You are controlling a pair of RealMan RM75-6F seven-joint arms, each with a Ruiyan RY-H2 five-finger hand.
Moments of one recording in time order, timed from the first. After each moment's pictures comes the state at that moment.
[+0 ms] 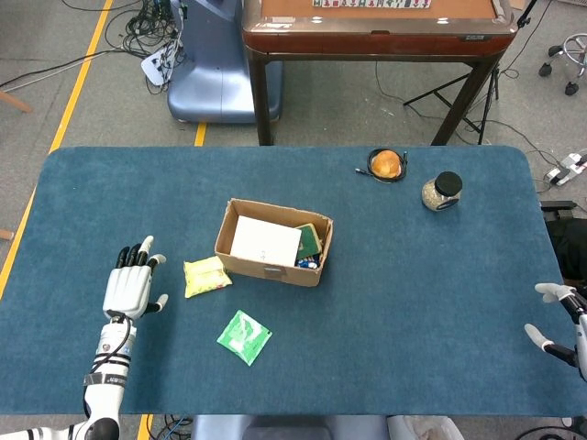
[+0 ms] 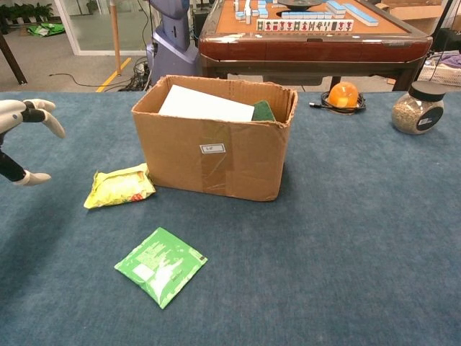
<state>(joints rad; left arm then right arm) -0.49 -1.47 -0.21 -1.81 0.88 1.34 0.73 -0.04 -1.03 0.08 -1.64 -1.60 1.70 0.06</state>
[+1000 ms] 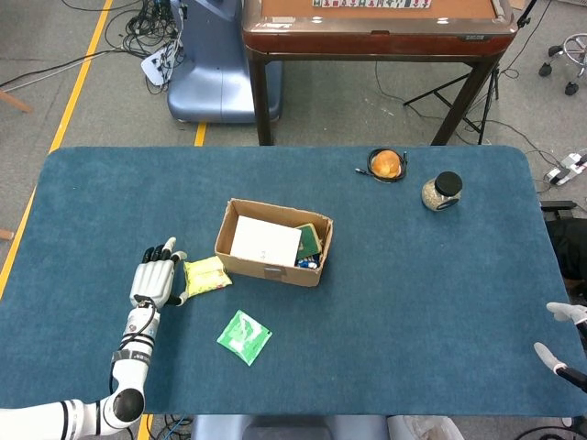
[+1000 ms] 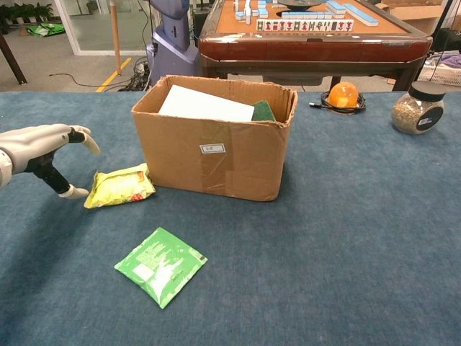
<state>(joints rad) -0.62 -1.57 -0.24 -1.64 0.69 1.21 0.70 -0.13 -1.00 0.03 -1.65 -1.72 1.85 0.07</state>
